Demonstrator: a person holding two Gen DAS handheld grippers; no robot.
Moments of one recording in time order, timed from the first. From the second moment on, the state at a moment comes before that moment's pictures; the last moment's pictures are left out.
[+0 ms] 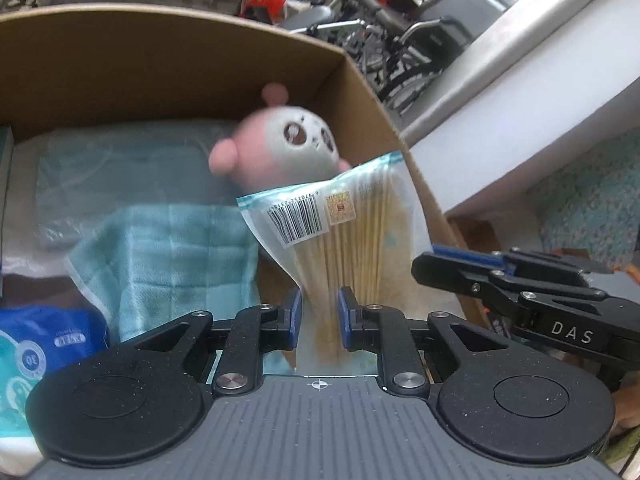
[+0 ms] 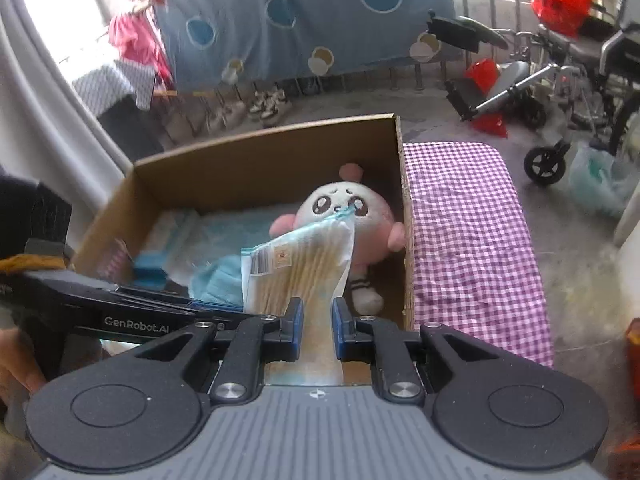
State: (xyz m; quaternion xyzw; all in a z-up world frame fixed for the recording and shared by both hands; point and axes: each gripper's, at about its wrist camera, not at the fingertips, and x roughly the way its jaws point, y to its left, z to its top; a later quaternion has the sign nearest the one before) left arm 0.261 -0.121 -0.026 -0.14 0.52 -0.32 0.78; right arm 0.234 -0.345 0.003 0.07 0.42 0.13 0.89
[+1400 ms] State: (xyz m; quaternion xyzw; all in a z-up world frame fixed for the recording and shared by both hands) left arm 0.090 -0.011 0.049 -0.09 0.34 -0.34 0.87; right arm 0.068 -0.360 0.050 0.21 0.30 0.09 0.93
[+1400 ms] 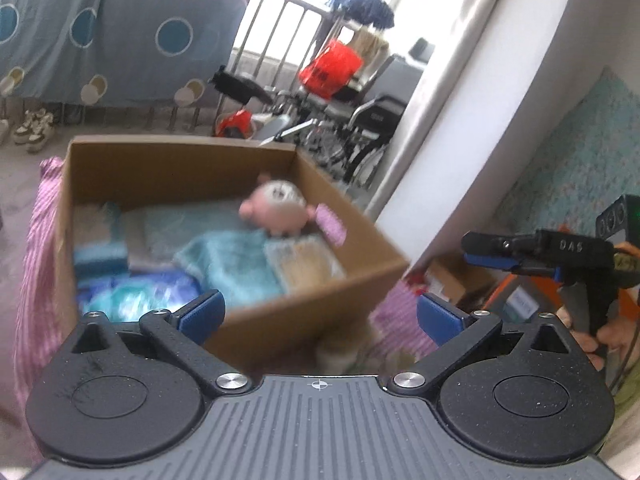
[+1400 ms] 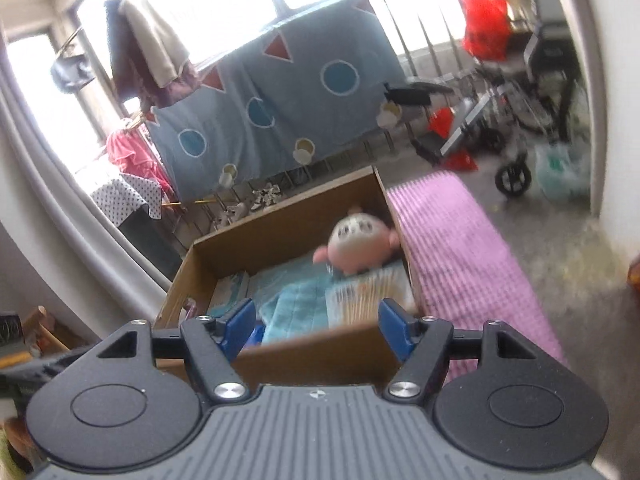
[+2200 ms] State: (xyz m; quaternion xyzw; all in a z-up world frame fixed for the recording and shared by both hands) left arm 0.058 -0.122 -0.030 -0.03 0.39 -0.44 0.81; right arm 0.000 -0.434 -0.065 0.36 0.36 -0.04 0.86
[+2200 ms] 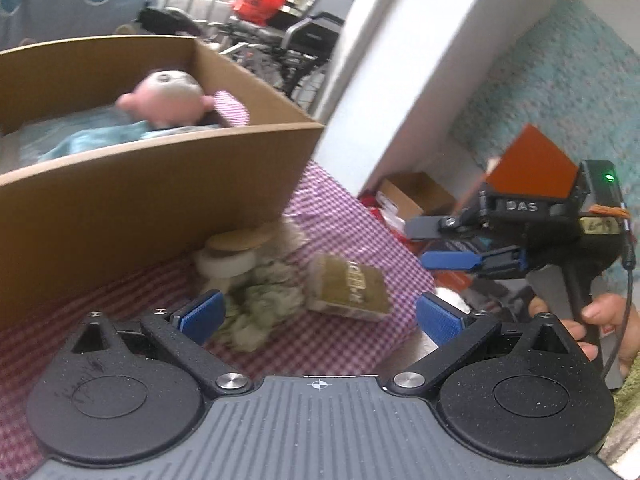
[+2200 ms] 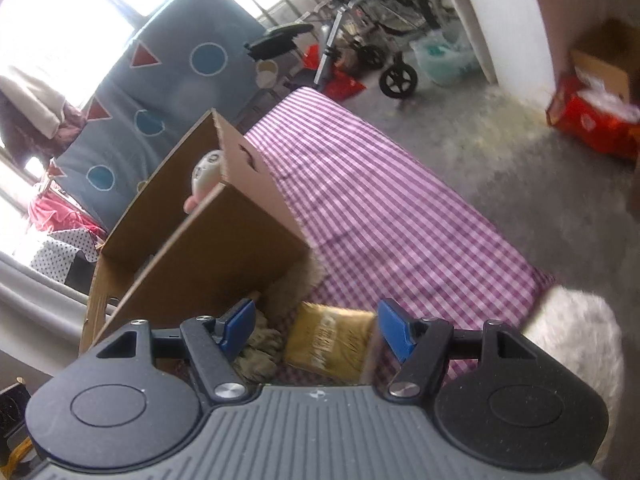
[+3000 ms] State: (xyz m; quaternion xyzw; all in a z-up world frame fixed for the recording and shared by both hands) left arm 0.063 -0.236 -0.062 0.09 0.42 -0.47 0.77; right arm 0.002 -0.452 -0.113 0.43 0.37 0.01 0.82
